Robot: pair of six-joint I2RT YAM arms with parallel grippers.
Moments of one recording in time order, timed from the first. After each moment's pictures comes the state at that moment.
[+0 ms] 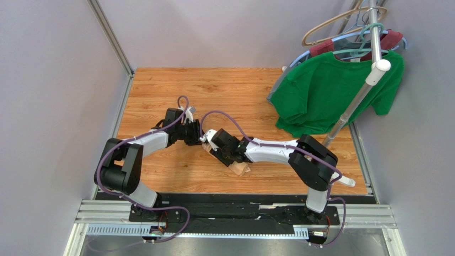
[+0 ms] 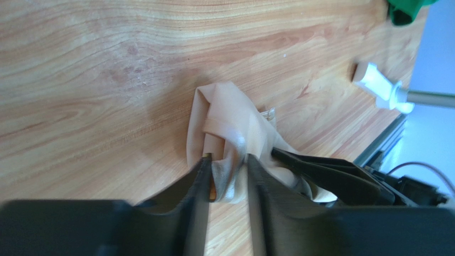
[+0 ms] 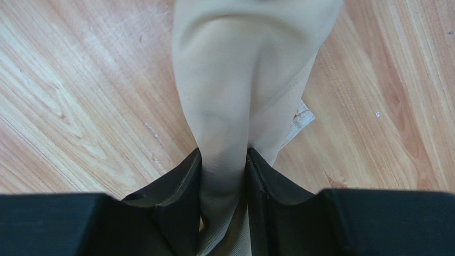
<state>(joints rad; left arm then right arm) -0.26 1.55 0.73 -0.04 0.56 -0.51 1.03 1.84 1.12 -0.27 0.13 -0.02</state>
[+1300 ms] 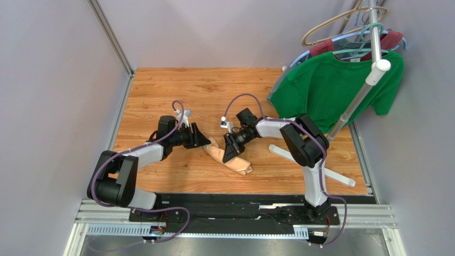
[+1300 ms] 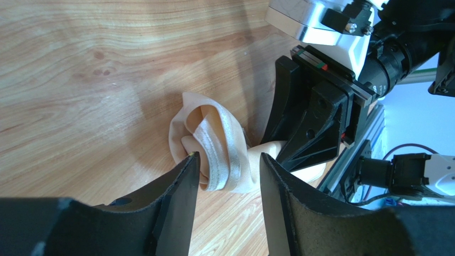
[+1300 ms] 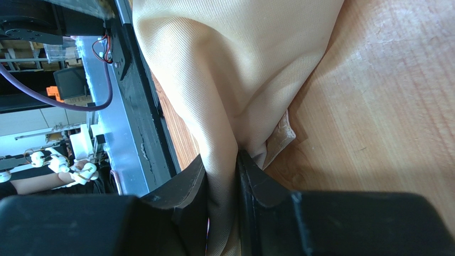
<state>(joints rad) -0.23 1.41 0.52 0.26 0.66 -0.52 0.62 2.07 1.22 -0.31 -0.98 0.10</state>
